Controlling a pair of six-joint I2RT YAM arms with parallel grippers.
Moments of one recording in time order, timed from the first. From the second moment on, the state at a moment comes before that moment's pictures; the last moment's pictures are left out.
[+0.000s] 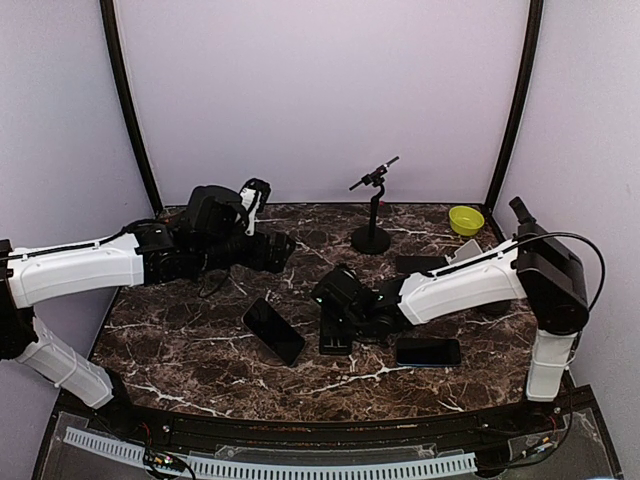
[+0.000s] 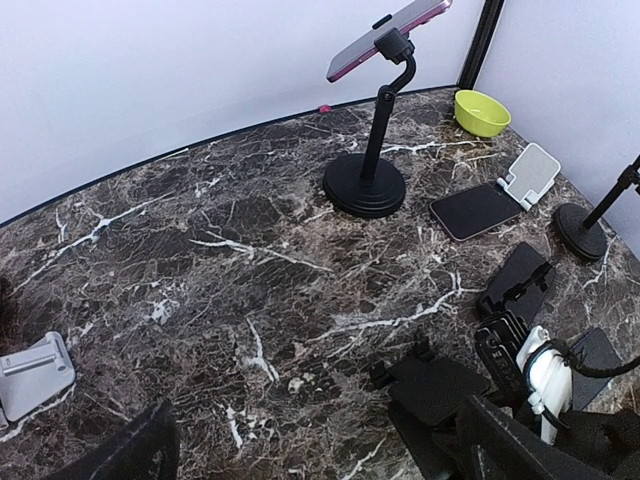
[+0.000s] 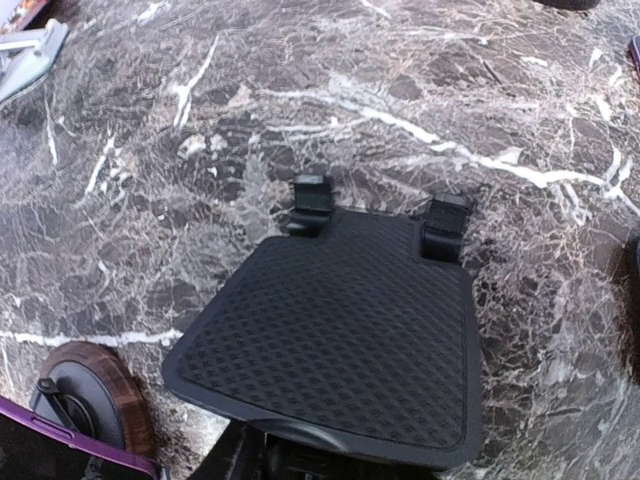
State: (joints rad) left arm -0.85 1.39 1.07 -0.20 -0.29 -0.27; right arm 1.13 1.91 1.18 -0.25 0.44 0.88
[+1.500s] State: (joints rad) left arm -0.83 1.25 0.96 -0.05 0.51 0.17; right arm 1.01 1.17 0.94 -0.41 -0.16 0.00
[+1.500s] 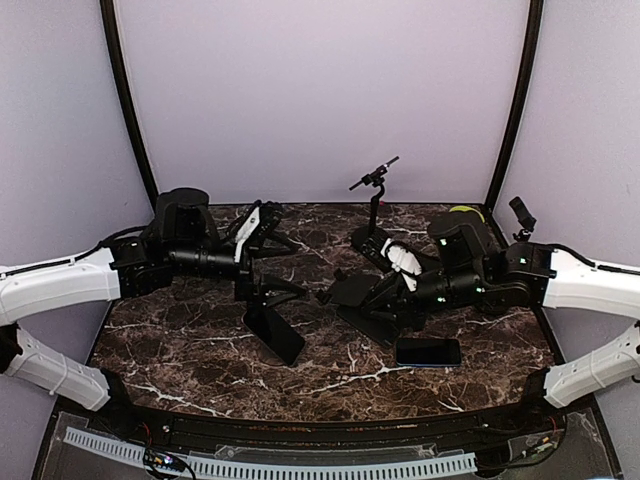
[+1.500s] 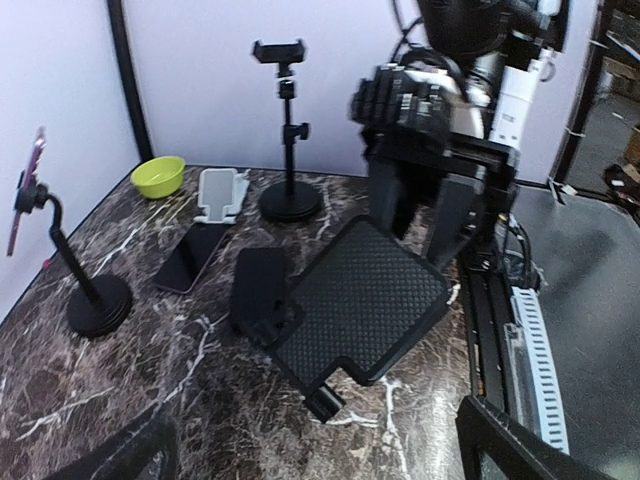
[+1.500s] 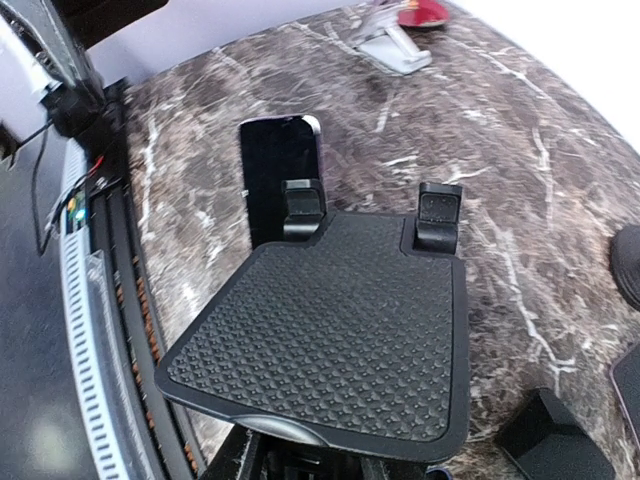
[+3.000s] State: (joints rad) left arm -1.08 1.47 1.06 -0.09 0.60 0.48; right arm 1.09 1.19 1.02 -0.57 -0.42 -0.18
